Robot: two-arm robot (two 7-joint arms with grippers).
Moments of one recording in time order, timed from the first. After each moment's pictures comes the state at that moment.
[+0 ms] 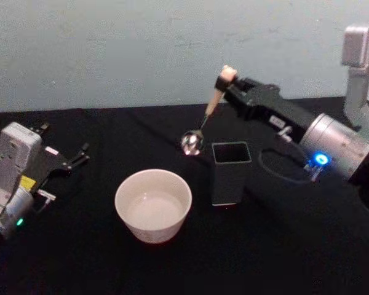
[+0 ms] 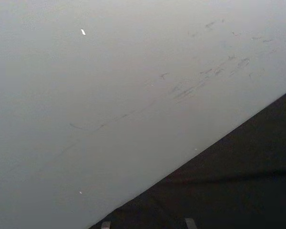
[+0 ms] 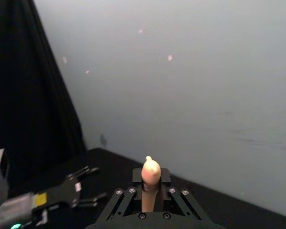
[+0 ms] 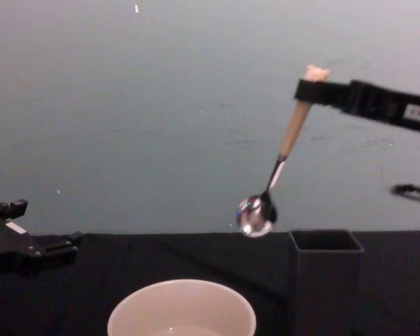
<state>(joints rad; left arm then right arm) -0.20 0.60 0.45 -1.41 -0.25 -0.12 0.03 0.33 0.48 -0.41 -1.62 0.78 0.15 0.41</state>
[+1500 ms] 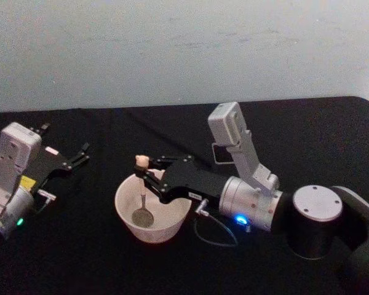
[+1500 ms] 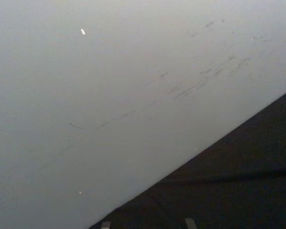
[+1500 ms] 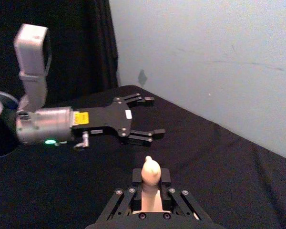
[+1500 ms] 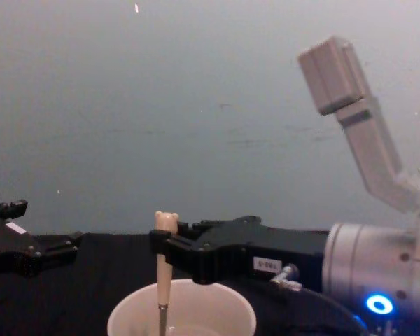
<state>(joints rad) -0.20 0.60 0.45 -1.41 -0.25 -0.12 0.03 0.36 0.35 -0.66 -1.49 0.46 0.12 0.44</state>
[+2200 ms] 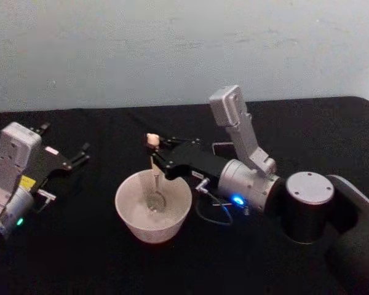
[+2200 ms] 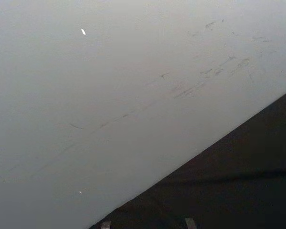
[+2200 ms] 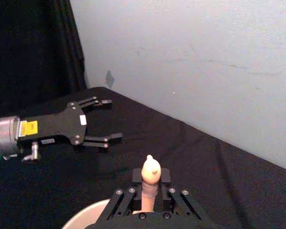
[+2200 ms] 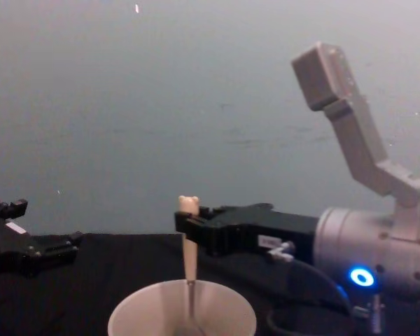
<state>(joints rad) -0.20 0.60 0.45 -1.41 -0.25 -0.12 0.03 0.39 0.27 -0.59 -1.39 0.41 0.14 0.39</state>
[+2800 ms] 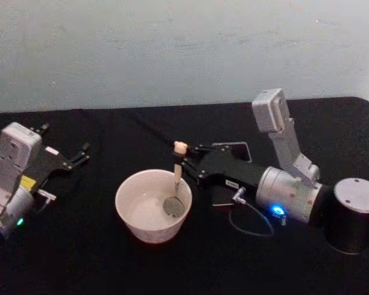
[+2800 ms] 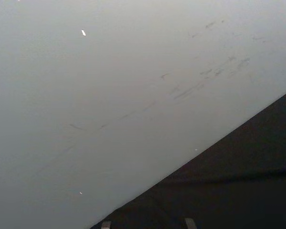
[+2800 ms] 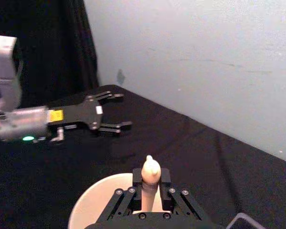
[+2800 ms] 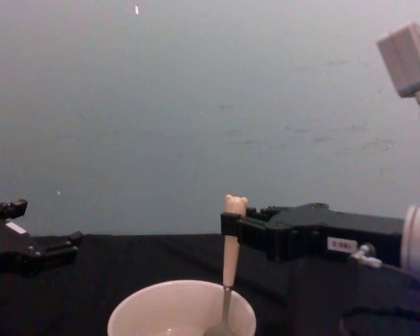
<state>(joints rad) -0.20 0.60 0.45 -1.41 -0.25 -0.12 0.03 0.29 0.41 -0.51 -1.56 0.47 0.19 0.47</state>
